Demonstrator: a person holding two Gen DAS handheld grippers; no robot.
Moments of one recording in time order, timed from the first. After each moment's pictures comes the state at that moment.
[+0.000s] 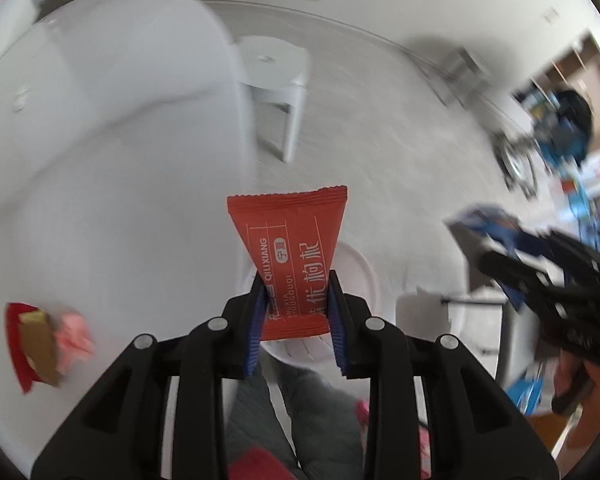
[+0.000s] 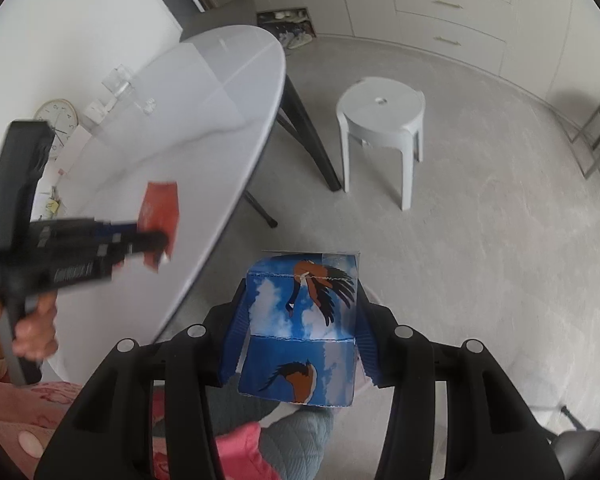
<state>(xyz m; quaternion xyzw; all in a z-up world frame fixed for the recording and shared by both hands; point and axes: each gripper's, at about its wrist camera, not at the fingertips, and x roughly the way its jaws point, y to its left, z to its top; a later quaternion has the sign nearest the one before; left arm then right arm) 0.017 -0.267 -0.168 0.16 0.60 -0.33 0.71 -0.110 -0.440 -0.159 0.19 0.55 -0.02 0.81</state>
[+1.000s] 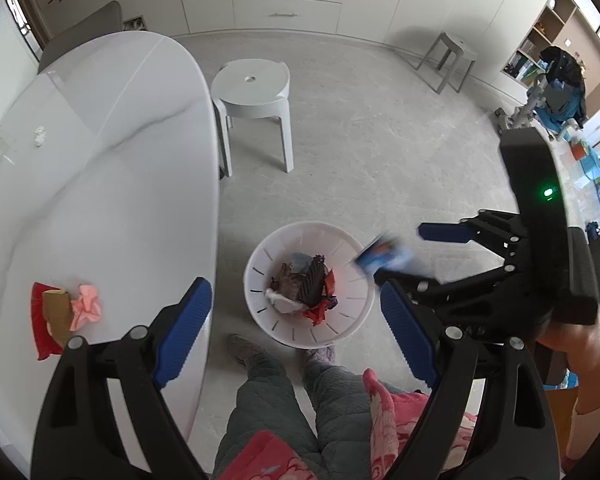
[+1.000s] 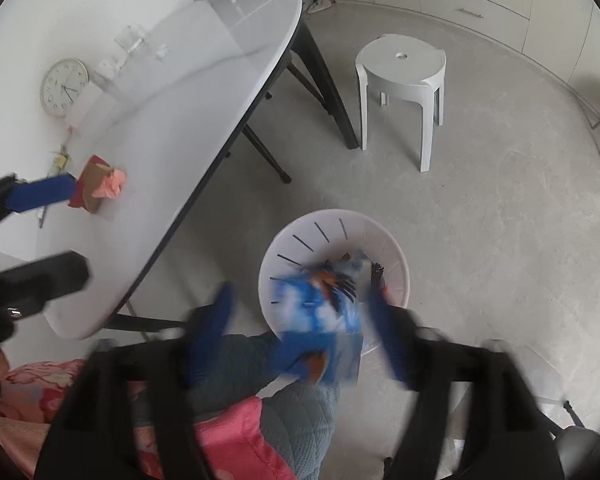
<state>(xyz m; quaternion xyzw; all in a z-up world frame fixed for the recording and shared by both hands) -0.072 -0.257 -0.126 0.22 0.54 -0.33 0.74 -0.128 -0.409 -0.209 0.18 0.59 0.02 0.79</state>
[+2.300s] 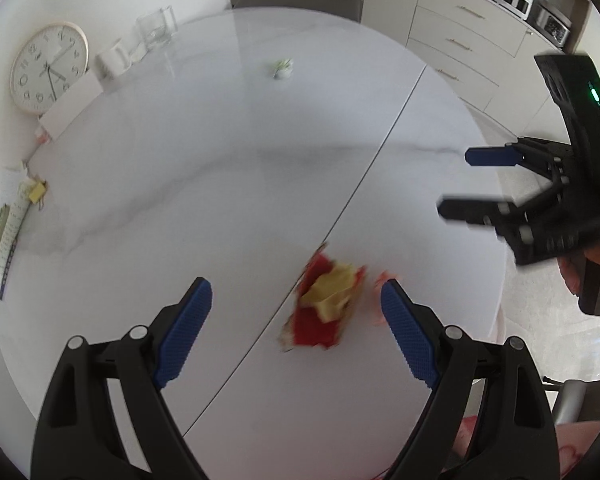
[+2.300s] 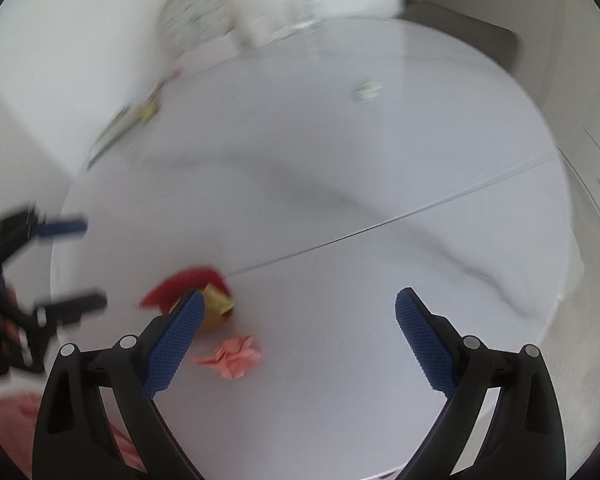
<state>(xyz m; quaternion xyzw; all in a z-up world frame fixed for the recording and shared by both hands) 0.070 0.019 -0.112 0.10 0.54 -0.12 0.83 0.125 -0.170 -0.165 -0.04 0.53 0.28 0.80</state>
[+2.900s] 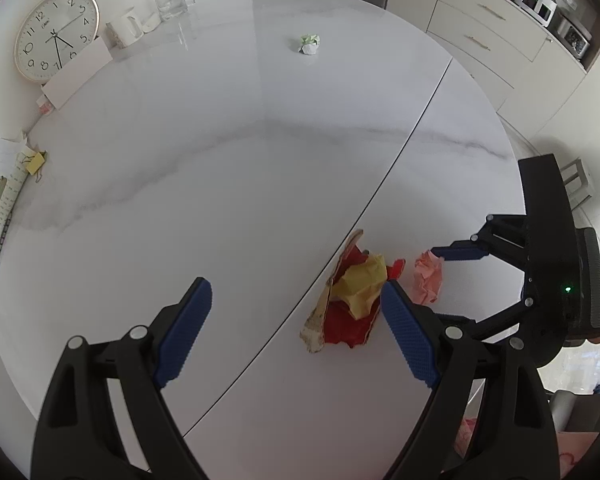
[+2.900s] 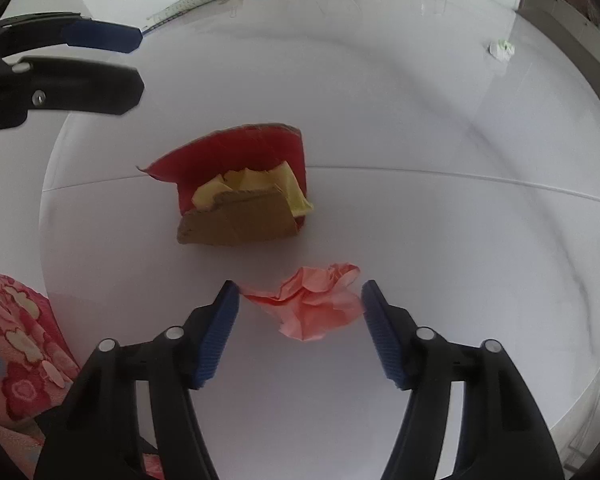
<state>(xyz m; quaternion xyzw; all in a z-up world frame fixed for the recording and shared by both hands) 0.087 0.036 -0.136 0.08 0.56 -0.10 0.82 0.094 -0.124 -0.232 -0.13 0.57 0.36 0.73</state>
